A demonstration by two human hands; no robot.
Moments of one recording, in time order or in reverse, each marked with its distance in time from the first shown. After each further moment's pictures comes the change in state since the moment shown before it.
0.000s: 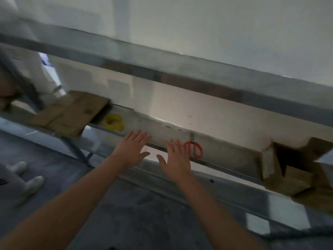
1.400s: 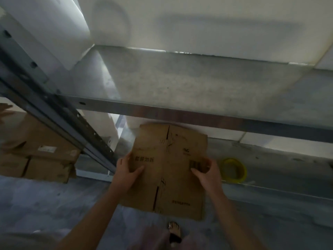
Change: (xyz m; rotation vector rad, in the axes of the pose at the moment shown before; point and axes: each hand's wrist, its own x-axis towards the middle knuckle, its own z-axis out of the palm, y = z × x) left_hand 0.027 -0.597 0.142 -1.048 -0.104 -0.588; right_hand 0.341 -0.352 0.217 0.779 0.109 0.796
